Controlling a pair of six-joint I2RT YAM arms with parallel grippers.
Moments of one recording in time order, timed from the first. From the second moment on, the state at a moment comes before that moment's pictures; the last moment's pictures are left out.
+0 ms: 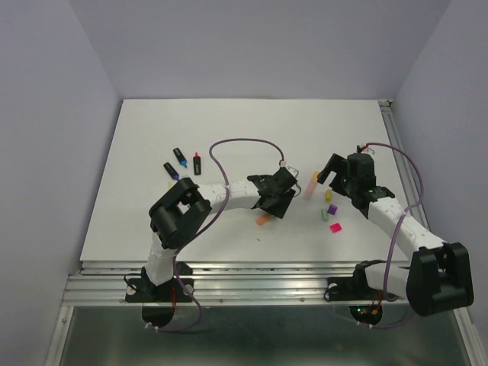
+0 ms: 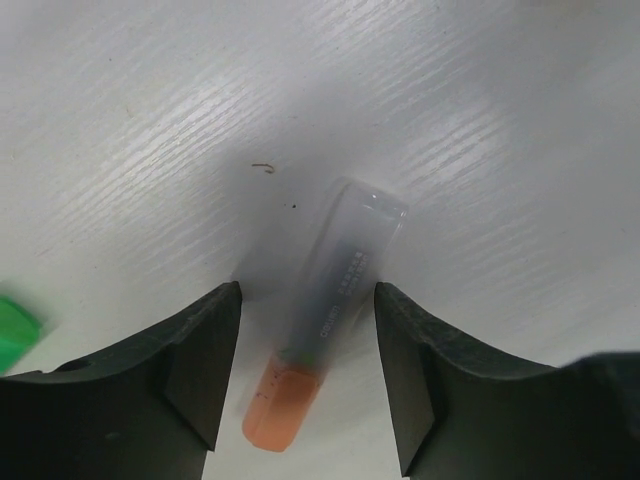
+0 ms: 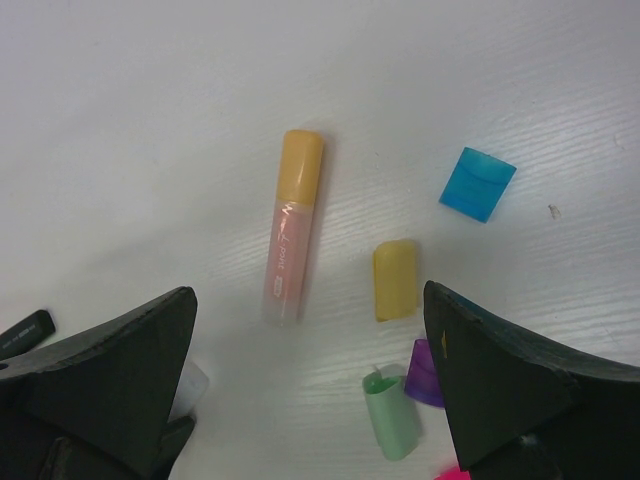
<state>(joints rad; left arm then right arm) -0.99 1.96 1.32 -0.42 -0.16 -0.40 0.18 1.17 0.66 -0.16 0.12 0.60</state>
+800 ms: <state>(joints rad) -0.99 1.97 1.42 -0.47 -0.29 -0.52 0.18 1.13 0.66 -0.20 0.05 0.57</state>
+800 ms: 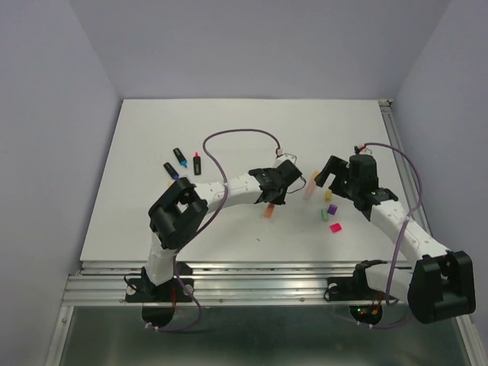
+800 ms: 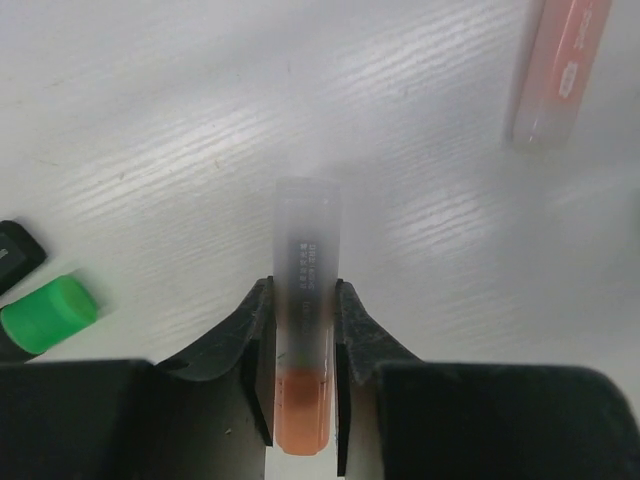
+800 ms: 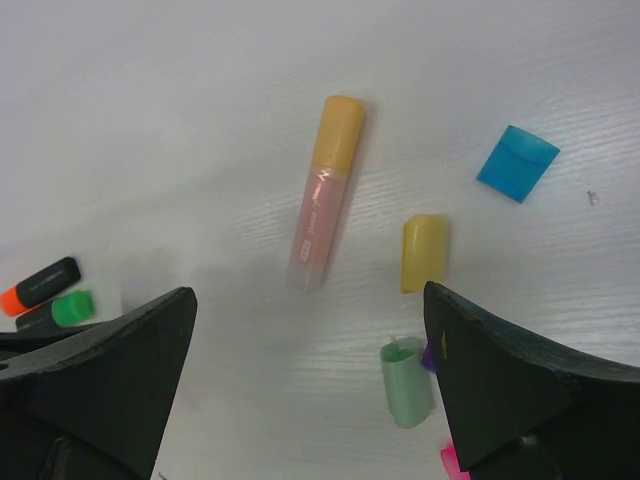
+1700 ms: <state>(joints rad) -0.99 1.70 1.53 -0.66 -0.61 -1.13 0.42 1.06 0.65 0.01 -0.54 0.52</state>
